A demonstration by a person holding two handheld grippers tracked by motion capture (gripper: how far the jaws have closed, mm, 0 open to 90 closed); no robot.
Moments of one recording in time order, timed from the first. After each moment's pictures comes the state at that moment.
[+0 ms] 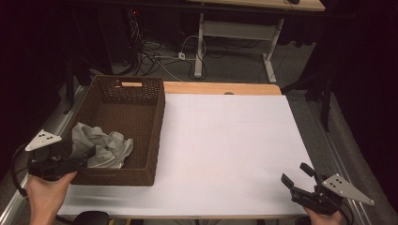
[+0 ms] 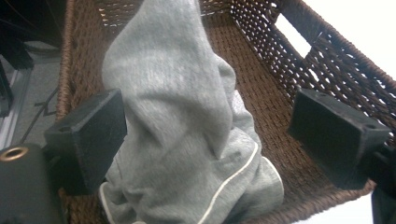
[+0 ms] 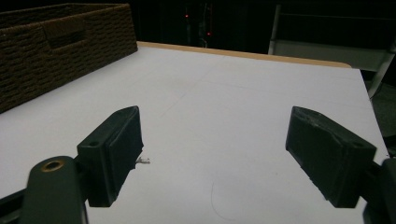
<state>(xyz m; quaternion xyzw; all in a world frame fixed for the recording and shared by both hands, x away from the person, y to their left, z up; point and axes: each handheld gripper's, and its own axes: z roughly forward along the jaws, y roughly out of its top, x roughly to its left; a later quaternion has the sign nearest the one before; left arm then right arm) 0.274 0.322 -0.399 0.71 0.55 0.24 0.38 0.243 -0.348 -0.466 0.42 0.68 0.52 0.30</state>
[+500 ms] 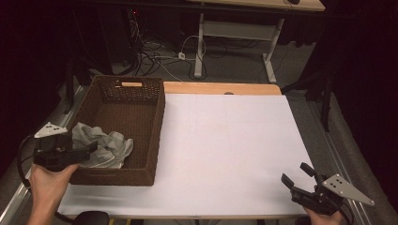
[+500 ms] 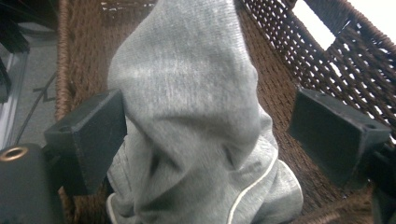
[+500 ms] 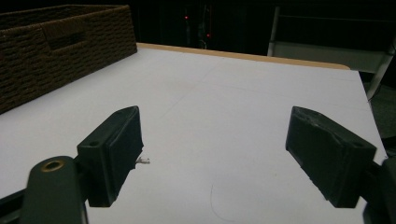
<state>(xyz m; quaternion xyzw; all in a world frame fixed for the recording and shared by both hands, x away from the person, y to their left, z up) 0.300 0.325 -0.403 0.72 0.56 0.21 0.35 0.243 -0.348 -0.465 0.42 0.68 0.52 0.30</state>
